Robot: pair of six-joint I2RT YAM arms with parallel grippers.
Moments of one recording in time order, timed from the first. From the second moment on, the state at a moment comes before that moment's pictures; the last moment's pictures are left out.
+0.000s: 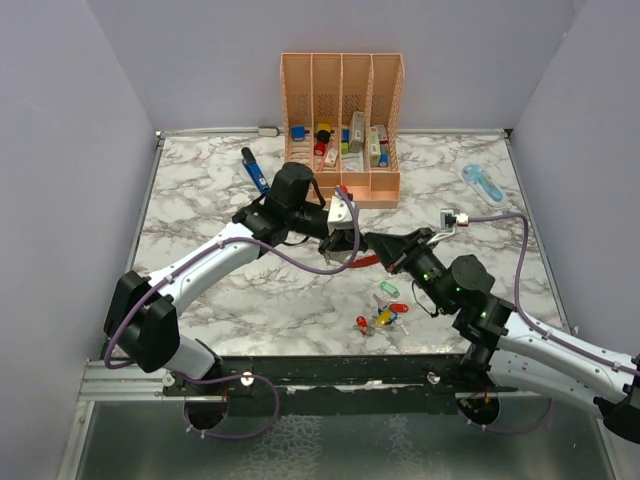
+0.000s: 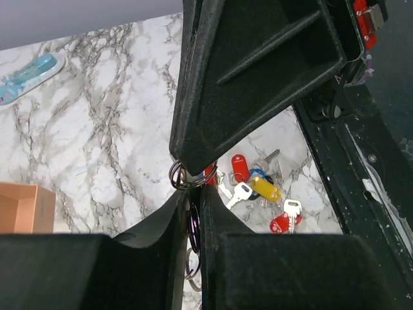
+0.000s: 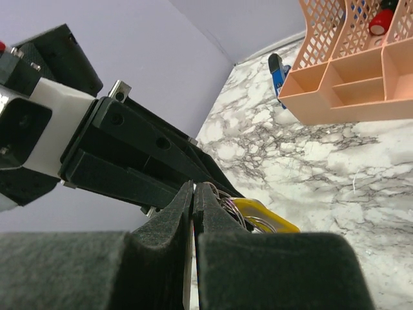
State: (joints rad) left arm -0.67 1.46 1.15 -0.14 1.02 0.48; right arm 0.94 0.76 0.52 0.35 0.37 0.76
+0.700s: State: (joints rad) left arm -0.66 1.46 1.21 -0.29 1.09 0.50; right arm 0.94 0.77 0.50 0.45 0.12 0.29
